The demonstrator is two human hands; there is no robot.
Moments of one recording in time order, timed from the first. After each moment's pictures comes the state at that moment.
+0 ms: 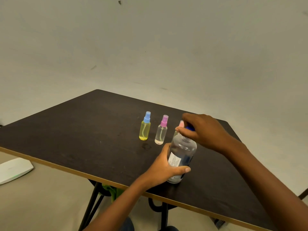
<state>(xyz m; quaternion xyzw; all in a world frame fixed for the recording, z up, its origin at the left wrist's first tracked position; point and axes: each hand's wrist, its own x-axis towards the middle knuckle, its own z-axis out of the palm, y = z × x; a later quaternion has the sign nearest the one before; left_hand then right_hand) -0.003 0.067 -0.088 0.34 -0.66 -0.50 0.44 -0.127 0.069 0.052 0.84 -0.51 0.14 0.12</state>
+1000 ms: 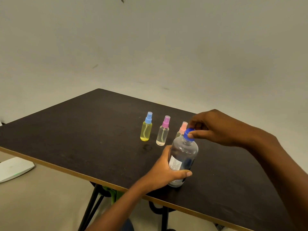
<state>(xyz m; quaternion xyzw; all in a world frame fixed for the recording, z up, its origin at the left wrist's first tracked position) 0.000 0.068 -0.085 0.32 -0.66 -0.52 0.43 -0.133 0.078 0.089 0.86 -0.51 0.04 0.00</state>
